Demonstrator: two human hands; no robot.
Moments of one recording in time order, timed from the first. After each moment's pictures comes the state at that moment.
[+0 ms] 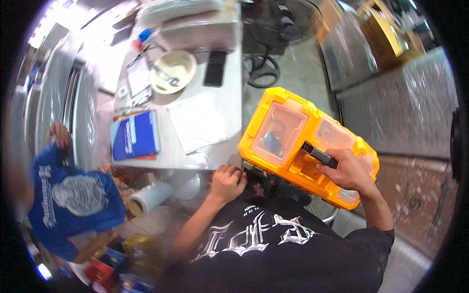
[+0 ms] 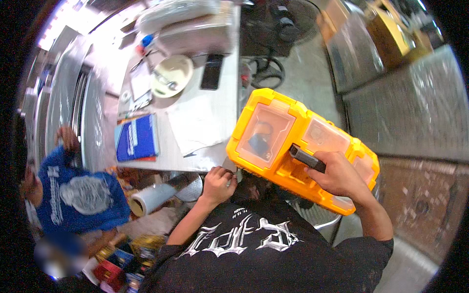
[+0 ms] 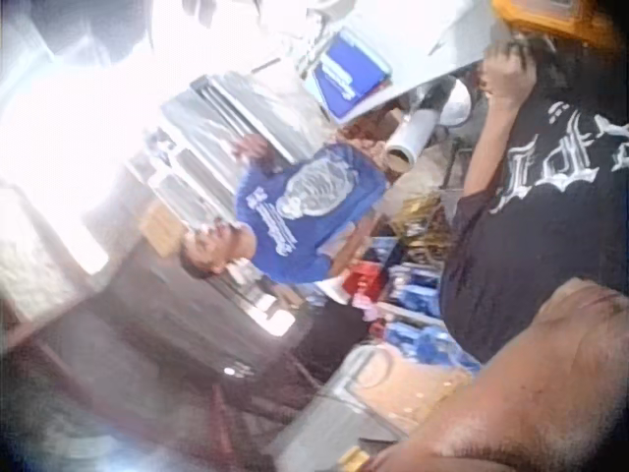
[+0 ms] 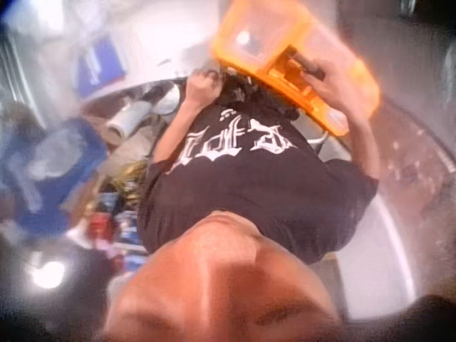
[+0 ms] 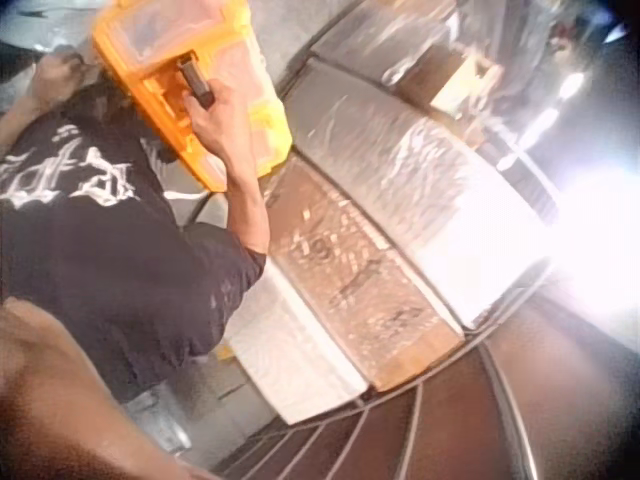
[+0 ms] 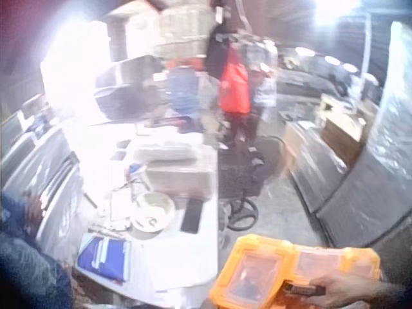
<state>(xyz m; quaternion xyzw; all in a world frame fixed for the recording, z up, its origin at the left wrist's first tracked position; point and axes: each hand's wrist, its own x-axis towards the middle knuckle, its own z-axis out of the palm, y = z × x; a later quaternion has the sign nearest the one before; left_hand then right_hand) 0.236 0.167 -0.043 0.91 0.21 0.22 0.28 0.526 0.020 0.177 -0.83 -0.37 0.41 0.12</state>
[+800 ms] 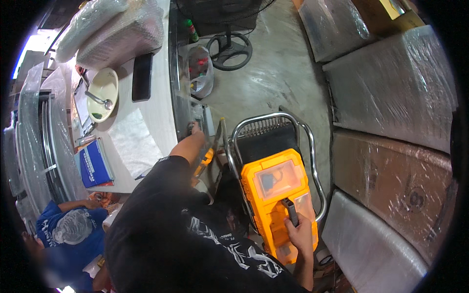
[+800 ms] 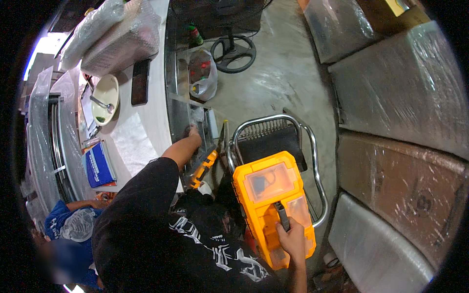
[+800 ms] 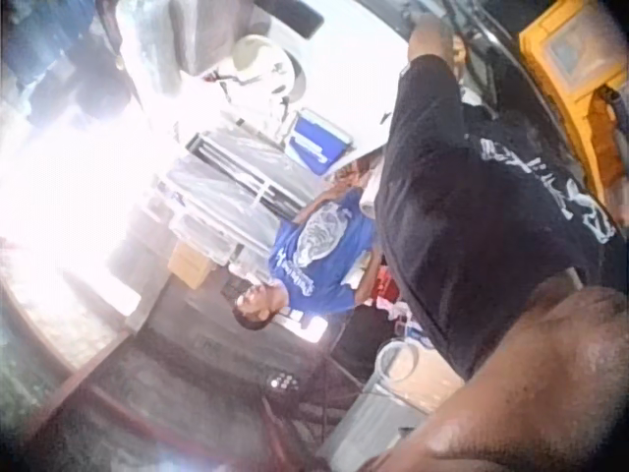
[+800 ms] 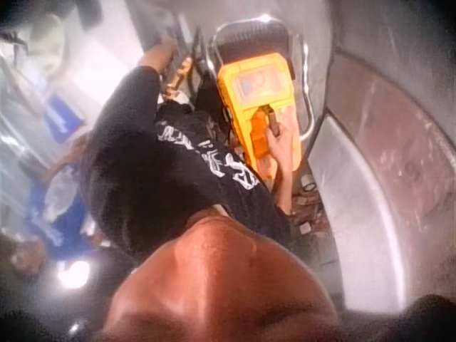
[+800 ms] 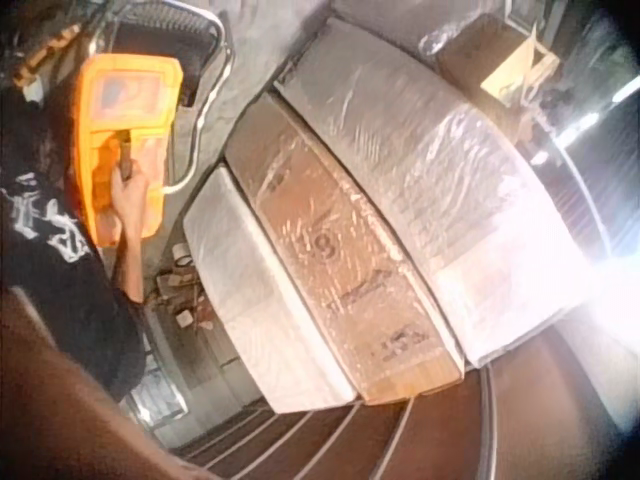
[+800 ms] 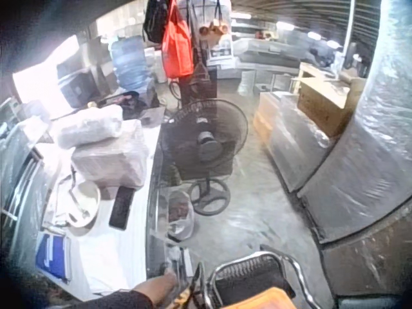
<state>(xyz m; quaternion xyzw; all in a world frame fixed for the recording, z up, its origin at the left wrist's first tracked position) 0.456 0.270 -0.429 0.72 -0.04 -0.67 -0.17 0.490 -0.172 -0.013 -0.86 0.02 0.41 0.31</state>
